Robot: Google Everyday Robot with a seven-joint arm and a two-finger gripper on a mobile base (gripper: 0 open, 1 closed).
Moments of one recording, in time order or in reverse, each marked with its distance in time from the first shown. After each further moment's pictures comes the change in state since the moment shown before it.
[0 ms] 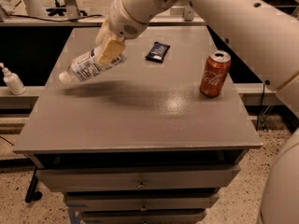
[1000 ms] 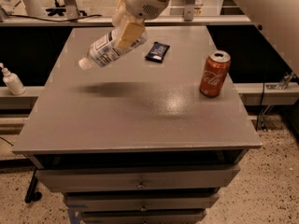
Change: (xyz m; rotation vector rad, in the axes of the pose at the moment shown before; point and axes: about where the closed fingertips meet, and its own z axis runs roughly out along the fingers) arm 0.006 -0.011 -0.072 0.106 0.124 -0.111
